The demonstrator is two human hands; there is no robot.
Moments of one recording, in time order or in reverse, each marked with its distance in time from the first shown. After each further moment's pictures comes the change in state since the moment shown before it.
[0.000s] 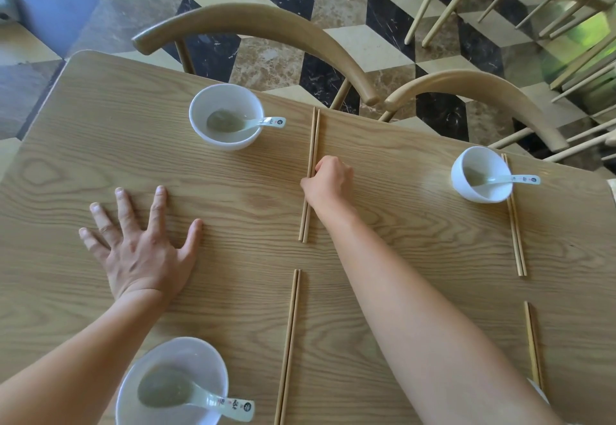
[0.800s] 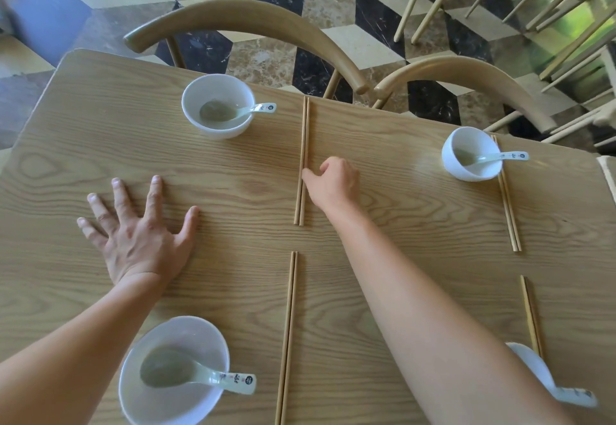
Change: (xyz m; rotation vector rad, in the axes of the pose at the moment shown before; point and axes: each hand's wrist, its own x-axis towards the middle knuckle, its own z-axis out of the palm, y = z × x) left_hand -0.001 -0.002 -0.002 0.004 -0.006 0.021; right_hand -0.023 0.032 -0.011 0.008 0.042 -0.029
